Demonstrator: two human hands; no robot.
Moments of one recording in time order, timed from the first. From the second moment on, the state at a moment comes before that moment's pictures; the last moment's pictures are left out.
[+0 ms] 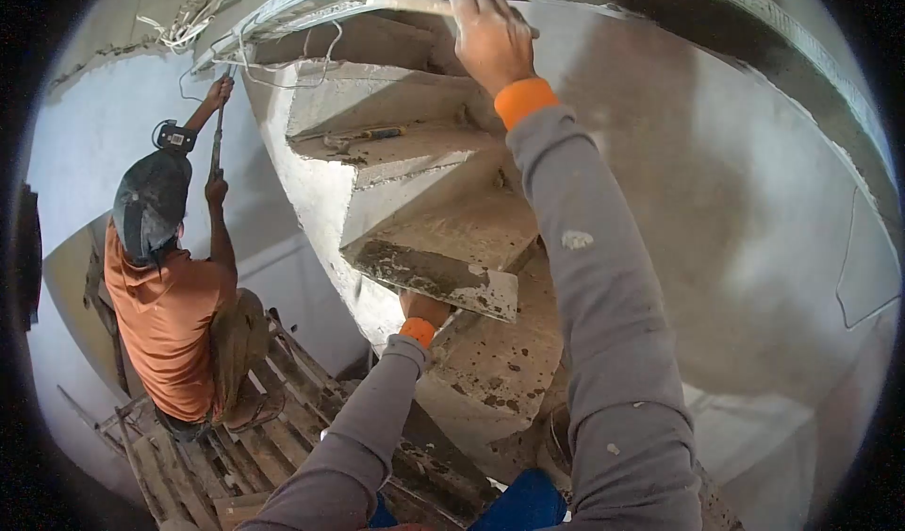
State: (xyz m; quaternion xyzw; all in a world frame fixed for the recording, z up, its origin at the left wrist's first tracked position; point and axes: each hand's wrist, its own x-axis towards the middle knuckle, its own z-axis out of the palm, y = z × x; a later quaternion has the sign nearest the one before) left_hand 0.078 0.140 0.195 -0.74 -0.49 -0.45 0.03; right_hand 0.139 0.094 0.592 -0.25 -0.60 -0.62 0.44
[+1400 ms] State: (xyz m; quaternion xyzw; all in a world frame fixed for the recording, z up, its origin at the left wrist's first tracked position) left_hand 0.084 0.163 0.178 -0.77 -0.54 -0.33 0.07; right_hand 0.426 -0.154 0.575 -0.07 -0.34 -0.49 0.80
